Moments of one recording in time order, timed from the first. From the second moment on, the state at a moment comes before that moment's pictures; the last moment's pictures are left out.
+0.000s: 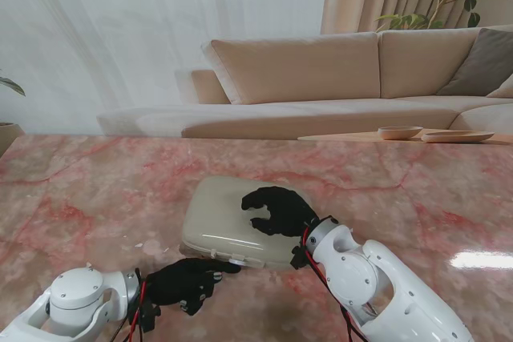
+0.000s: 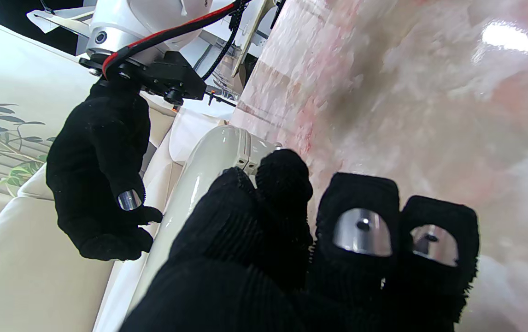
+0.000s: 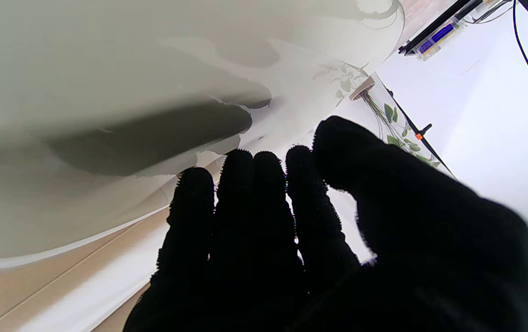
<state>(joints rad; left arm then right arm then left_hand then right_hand) 1.75 -1.05 -1.29 -1.60 -0.40 0.24 -0.73 -1.55 -1.10 1.04 -1.72 -0.57 -0.08 0.05 1.22 -0.03 0.05 -0.05 0.48 0.10 0.20 0.14 1.03 0.00 1.13 0.92 1.17 0.20 1.50 1.07 0.77 0.41 1.72 1.09 0.78 -0.57 0.88 -0.01 0.70 0.17 0.38 0.69 0.65 0.12 0.49 0.55 0.63 0.02 0.43 0.53 0.28 -0.04 1.14 0.54</state>
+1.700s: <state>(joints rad) 1.79 -1.07 -1.44 -1.80 -0.34 0.09 -0.52 -1.66 -1.10 1.13 -1.81 -0.70 -0.02 -0.06 1.18 -0.03 0.00 -0.05 0.49 0.07 0.18 0.15 1.01 0.09 1.05 0.92 1.12 0.22 1.49 1.10 0.67 0.44 1.70 1.15 0.72 -0.57 0.86 -0.01 0.70 0.16 0.38 0.69 0.67 0.26 0.48 0.55 0.68 0.23 0.46 0.54 0.33 0.24 1.10 0.54</state>
